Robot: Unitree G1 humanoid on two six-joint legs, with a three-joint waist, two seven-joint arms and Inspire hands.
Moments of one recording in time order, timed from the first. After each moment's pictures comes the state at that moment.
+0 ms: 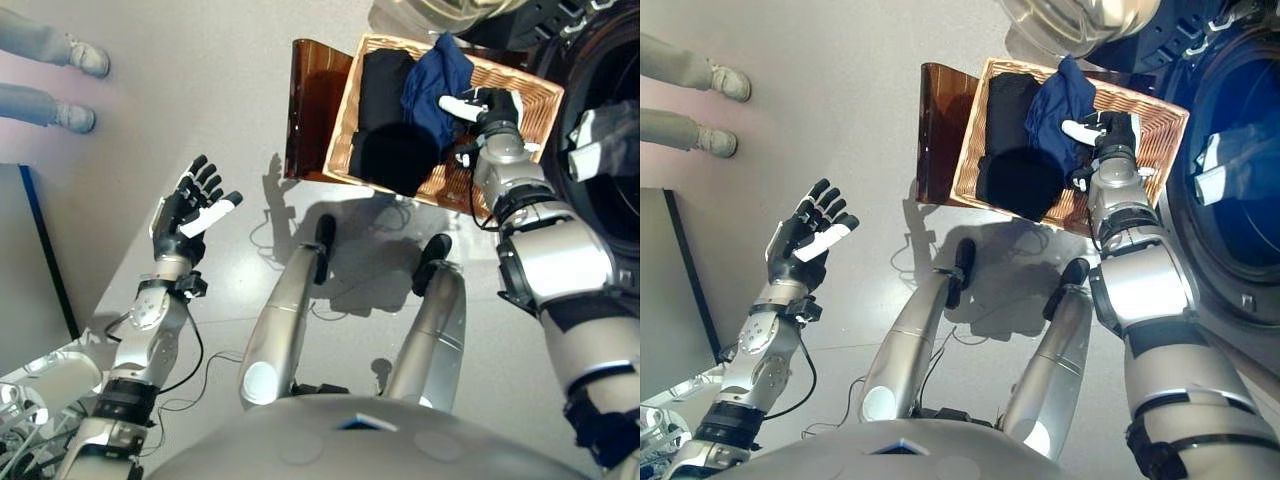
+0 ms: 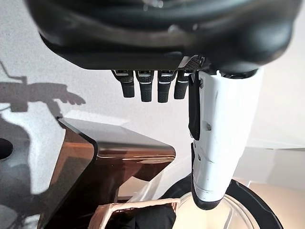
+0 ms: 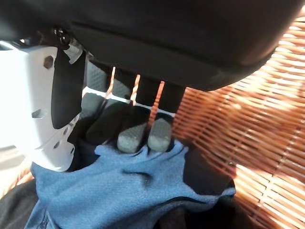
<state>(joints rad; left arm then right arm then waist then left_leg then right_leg) 0.13 0.45 -0.14 0.10 -0.69 -0.20 0.04 -1.06 -0.45 0.31 1.41 0.42 -0.02 -0.19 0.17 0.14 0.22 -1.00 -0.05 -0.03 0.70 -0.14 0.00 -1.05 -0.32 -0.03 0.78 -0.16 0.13</state>
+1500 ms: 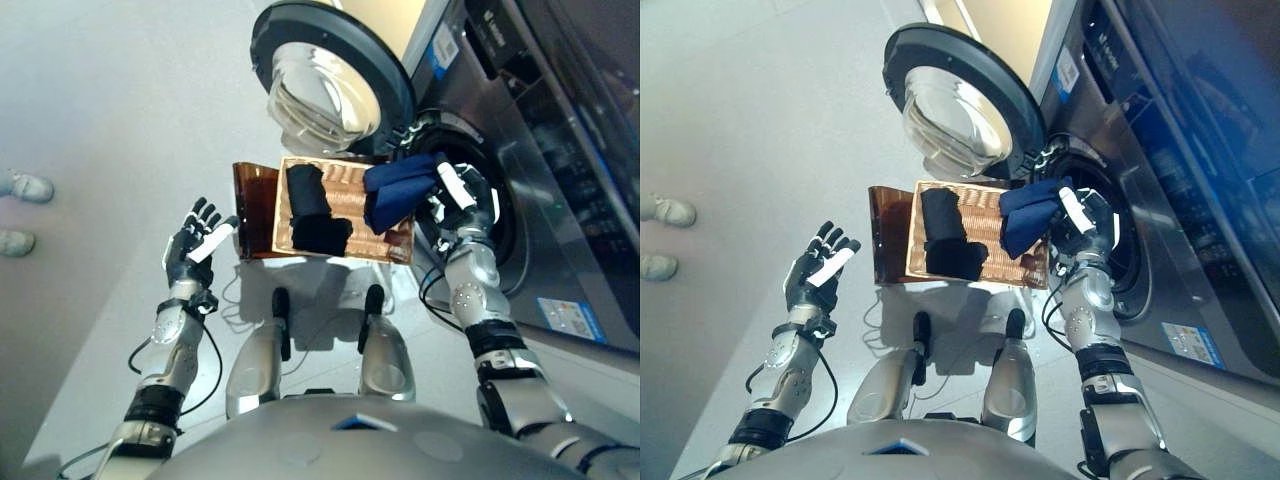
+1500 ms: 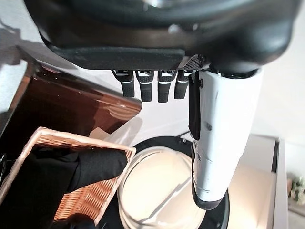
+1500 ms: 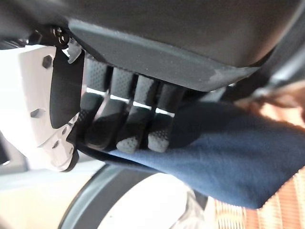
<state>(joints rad) 0.11 0.28 -0.08 0.37 -0.62 -0.20 0.03 -0.22 -0.33 0.03 0.53 0.69 -0.22 -0.15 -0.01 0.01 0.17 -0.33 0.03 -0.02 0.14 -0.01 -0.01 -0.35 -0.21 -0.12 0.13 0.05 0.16</state>
